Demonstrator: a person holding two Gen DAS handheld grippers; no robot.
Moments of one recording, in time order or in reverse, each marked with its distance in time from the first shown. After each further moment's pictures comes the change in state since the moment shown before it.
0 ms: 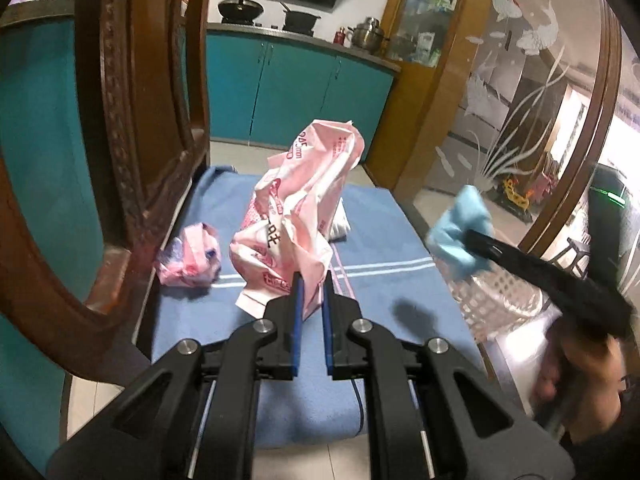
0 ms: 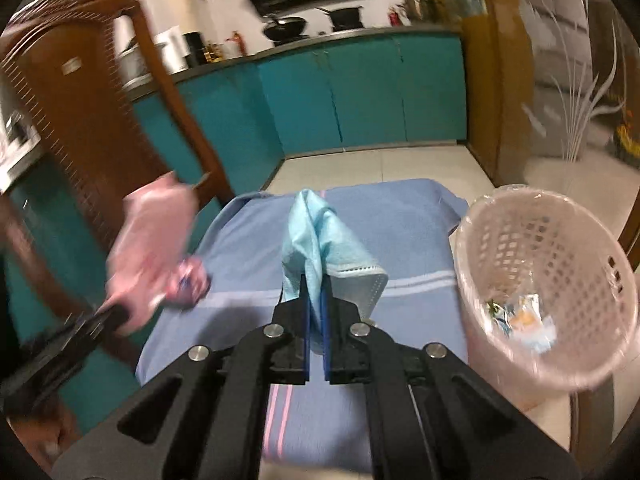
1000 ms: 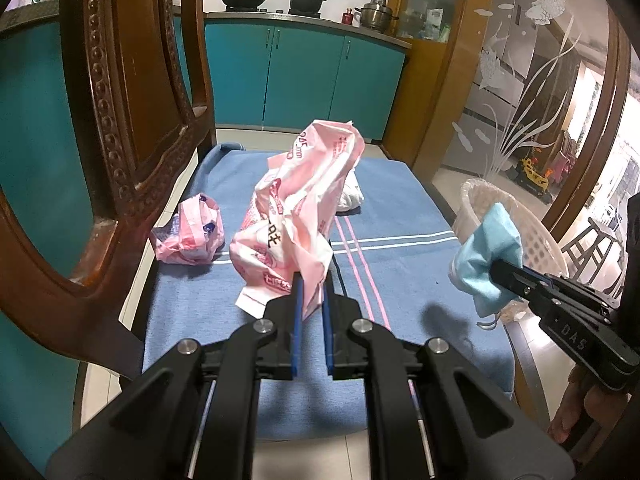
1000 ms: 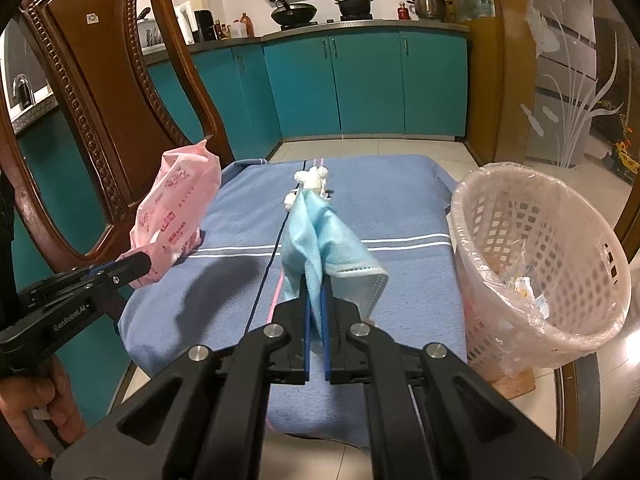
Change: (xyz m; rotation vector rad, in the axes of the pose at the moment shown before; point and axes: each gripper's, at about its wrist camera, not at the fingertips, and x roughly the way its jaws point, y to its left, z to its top) left arm 0.023 -0.015 -0.013 0.031 0.042 0.083; right arm 0.006 -0.002 -0.029 -0.041 0.043 -0.029
